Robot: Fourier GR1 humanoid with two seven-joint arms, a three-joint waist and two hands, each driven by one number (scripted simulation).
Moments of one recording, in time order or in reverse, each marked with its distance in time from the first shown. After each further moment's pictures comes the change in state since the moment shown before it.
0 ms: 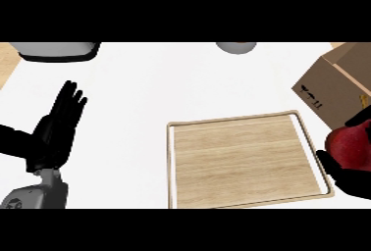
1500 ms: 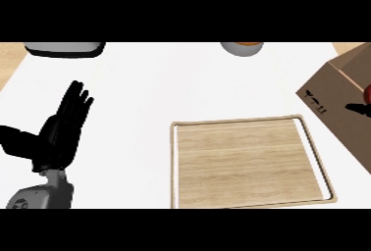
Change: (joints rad) left arm 0.001 -0.023 -0.021 -0.009 -0.003 -0.008 -0.004; right arm -0.358 -0.411 -0.134 1.249 0.211 -0.342 -0.538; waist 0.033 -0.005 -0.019
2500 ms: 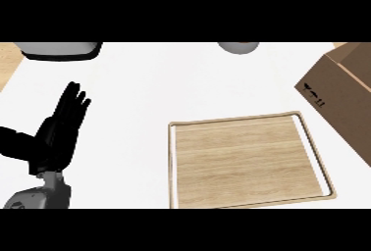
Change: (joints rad) left arm 0.012 0.002 0.004 -0.023 -0.007 0.013 0.025; right arm -0.216 -0.032 -0.452 0.340 -0.599 0.168 -0.144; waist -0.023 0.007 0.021
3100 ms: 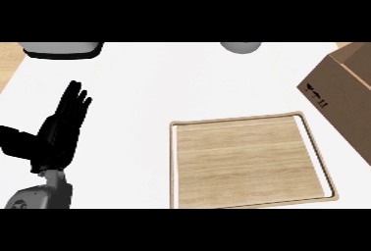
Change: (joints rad) left arm -0.009 -0.002 -0.001 0.012 -0.005 -0.005 -0.017; right arm 0.074 -0.206 -0.107 0.264 -0.142 0.101 -0.169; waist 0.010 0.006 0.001
